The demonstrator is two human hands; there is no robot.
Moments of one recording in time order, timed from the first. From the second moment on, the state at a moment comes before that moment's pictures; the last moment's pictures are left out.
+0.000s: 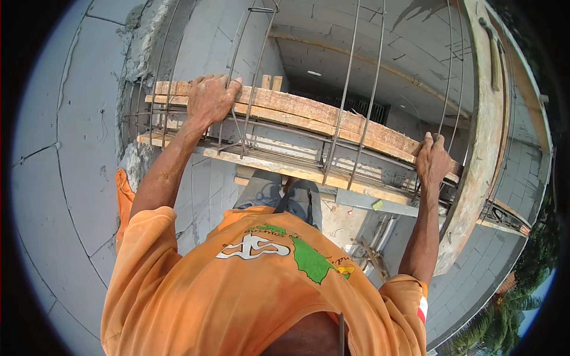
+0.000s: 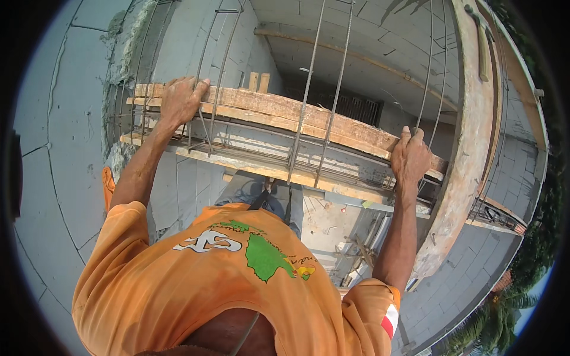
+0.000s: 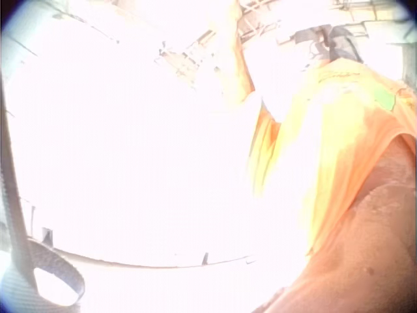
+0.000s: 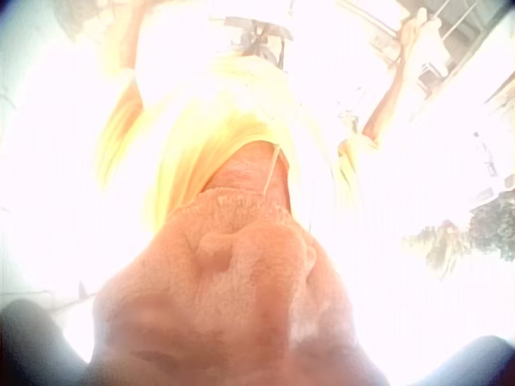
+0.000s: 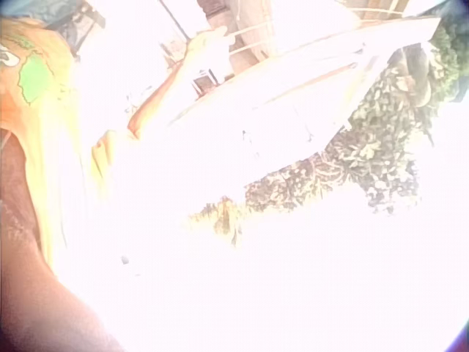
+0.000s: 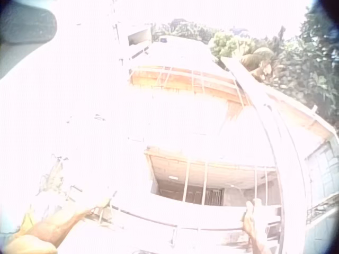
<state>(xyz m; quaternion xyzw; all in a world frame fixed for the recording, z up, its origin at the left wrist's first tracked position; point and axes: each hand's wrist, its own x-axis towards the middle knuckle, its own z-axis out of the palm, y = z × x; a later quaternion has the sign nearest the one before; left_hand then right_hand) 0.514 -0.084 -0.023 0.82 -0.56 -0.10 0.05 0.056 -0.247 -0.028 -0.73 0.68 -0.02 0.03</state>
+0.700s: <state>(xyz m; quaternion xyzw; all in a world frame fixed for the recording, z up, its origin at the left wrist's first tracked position) 0.505 -0.086 -0.022 0.86 -0.49 -0.13 0.10 0.056 -0.242 -0.031 -0.73 0.68 -0.10 0.04</state>
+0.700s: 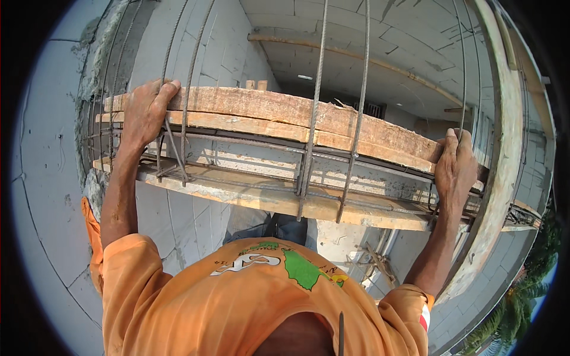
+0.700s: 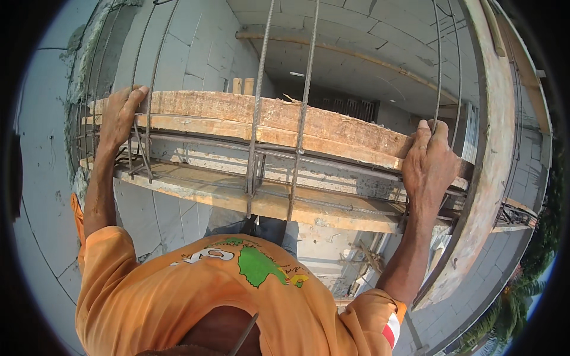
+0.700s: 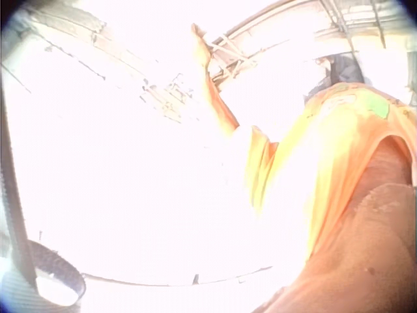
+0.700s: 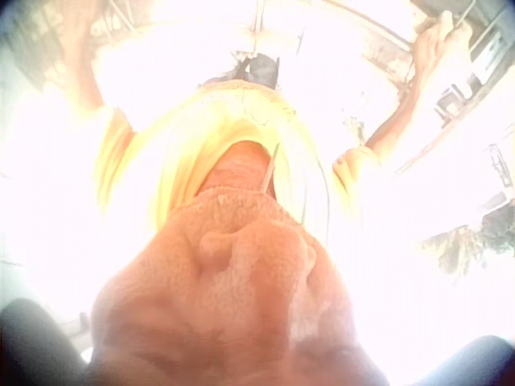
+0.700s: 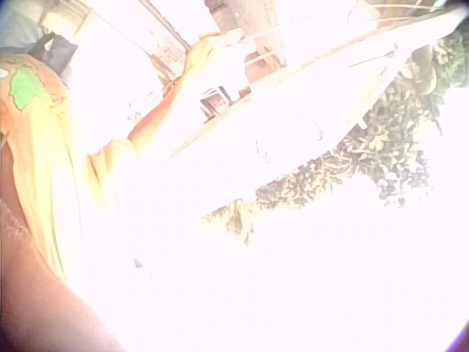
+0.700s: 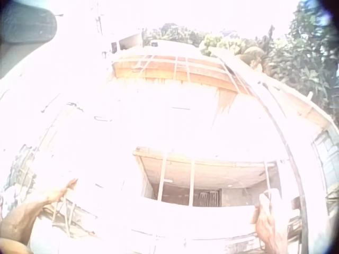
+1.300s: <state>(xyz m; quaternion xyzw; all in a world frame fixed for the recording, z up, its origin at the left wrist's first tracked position) 0.518 -0.122 -0.002 0.76 -0.62 -0.16 0.05 0.058 -0.255 -0.019 -0.78 0.61 -0.08 0.10</state>
